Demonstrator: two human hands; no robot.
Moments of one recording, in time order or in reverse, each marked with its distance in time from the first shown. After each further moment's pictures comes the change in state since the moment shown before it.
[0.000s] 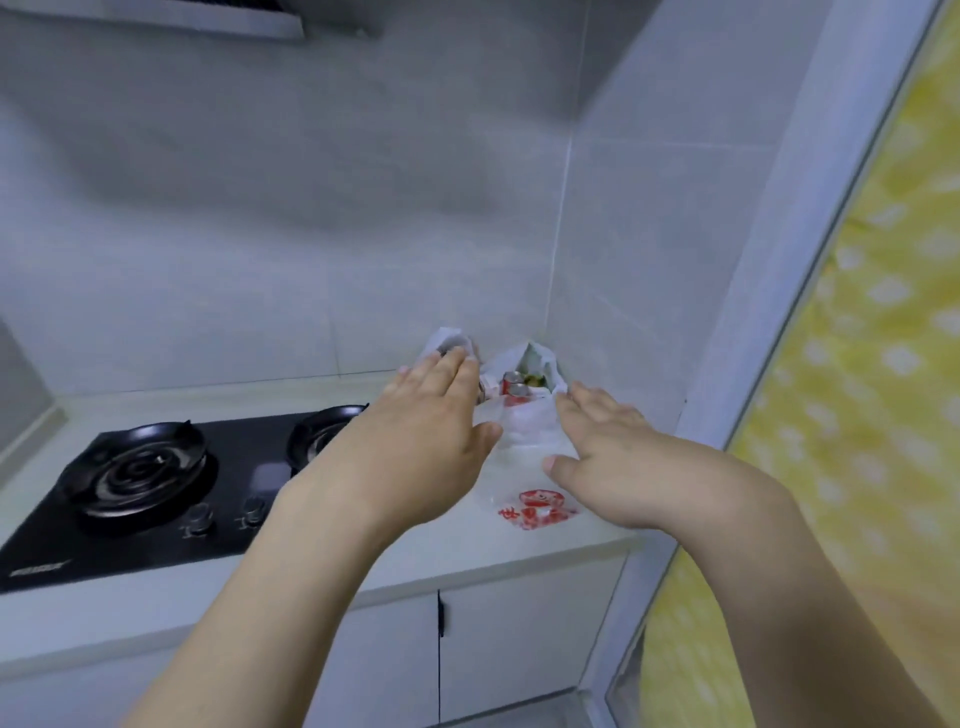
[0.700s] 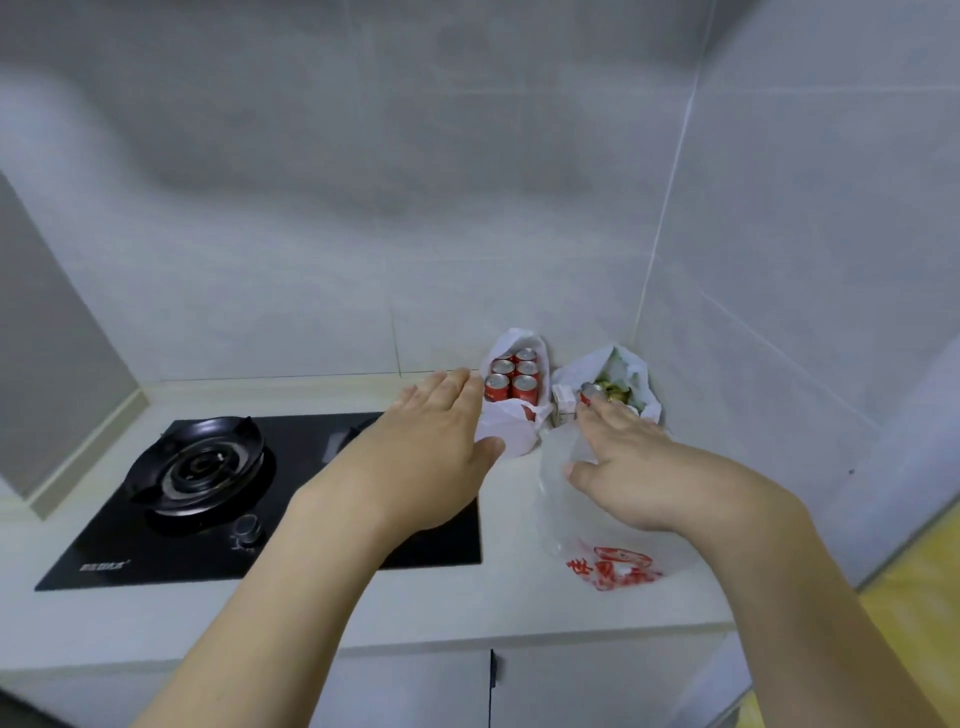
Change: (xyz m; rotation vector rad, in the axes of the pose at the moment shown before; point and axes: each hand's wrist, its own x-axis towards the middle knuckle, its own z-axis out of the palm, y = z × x) left_hand 0.112 -0.083 0.020 0.015 -0.132 -0.176; right_hand 0.175 0.002 -0.005 0.025 -0.113 -0.111
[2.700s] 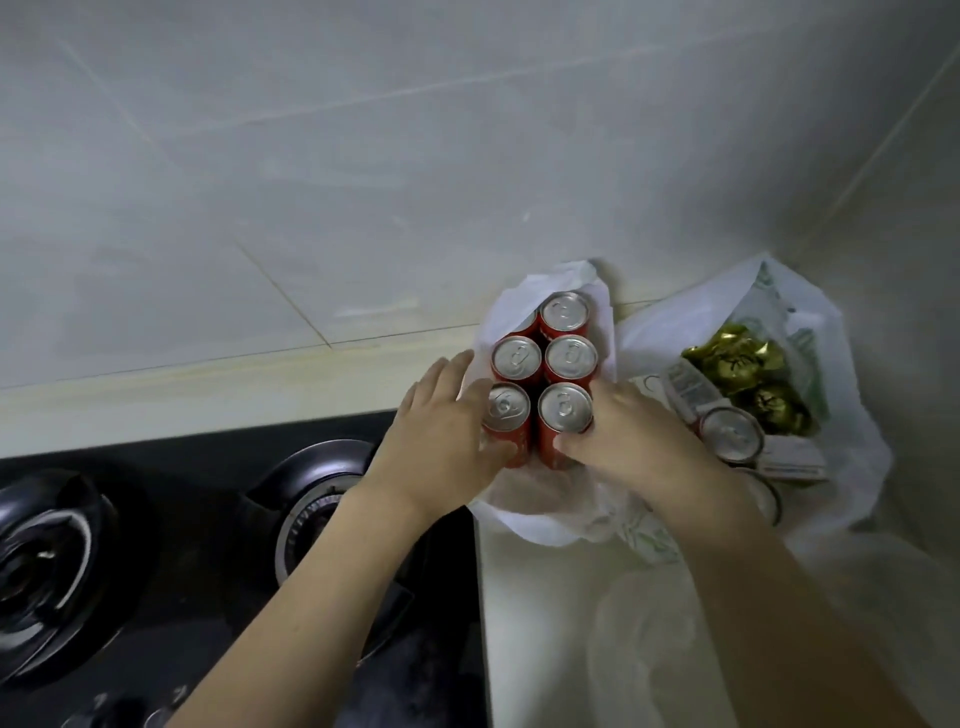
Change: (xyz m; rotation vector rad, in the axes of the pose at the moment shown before) left_hand 0.450 -0.143 0.206 -0.165 -0.191 -0.089; right_hand 0.497 0.113 0.079 0.348 -0.100 0.175
